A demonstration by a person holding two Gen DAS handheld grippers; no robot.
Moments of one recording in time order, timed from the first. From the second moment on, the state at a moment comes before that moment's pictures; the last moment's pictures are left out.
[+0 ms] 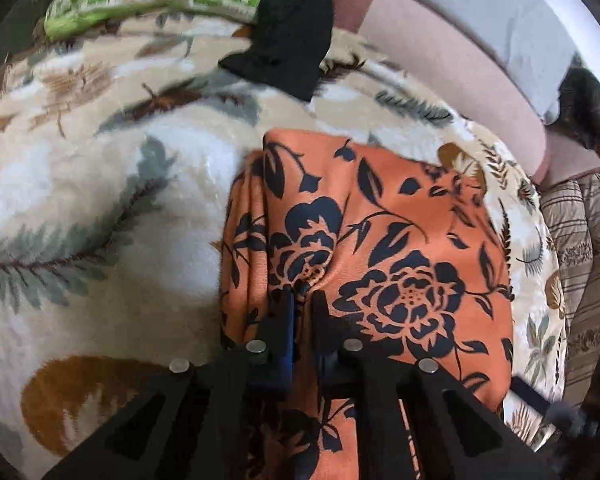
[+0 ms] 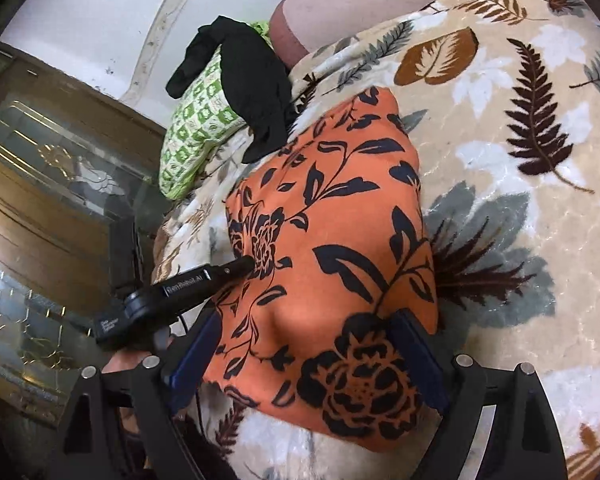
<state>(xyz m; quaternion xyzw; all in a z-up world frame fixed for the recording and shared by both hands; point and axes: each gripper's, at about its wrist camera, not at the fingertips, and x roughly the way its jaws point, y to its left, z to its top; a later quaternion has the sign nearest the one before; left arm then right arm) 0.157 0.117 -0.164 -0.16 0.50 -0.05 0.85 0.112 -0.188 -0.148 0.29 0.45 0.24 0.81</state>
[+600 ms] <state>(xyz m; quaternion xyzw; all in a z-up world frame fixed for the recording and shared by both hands) 0.158 0.119 -0.168 -0.12 0.51 -0.05 0.85 0.185 -0.204 -0.215 0.40 0.53 0.27 0.70</state>
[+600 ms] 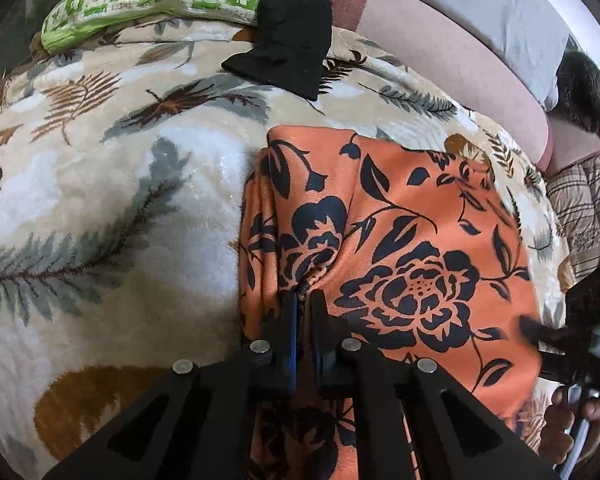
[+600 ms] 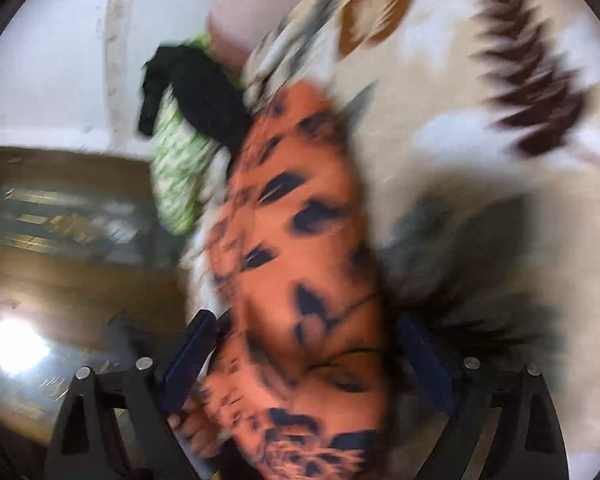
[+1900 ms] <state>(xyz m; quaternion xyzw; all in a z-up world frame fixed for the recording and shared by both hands) 0.083 0.076 -0.173 0.00 0.47 -0.03 0.88 0.167 -0.236 -0.201 0.44 0.49 0.24 0.71</state>
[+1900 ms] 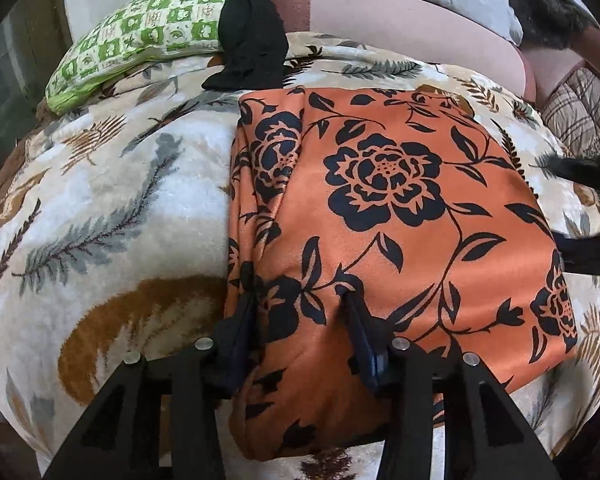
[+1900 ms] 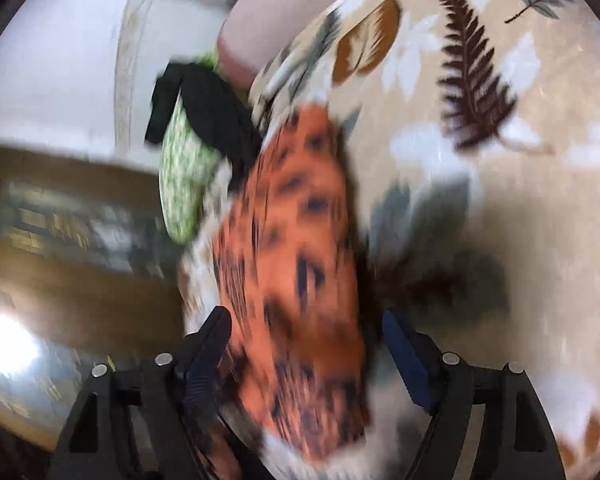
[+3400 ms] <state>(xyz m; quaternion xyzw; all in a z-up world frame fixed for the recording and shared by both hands) 0.042 0.180 -0.211 -0.37 0.51 -0.12 0.76 0.112 -0.153 -0.151 0.21 0.49 0.24 0.81</state>
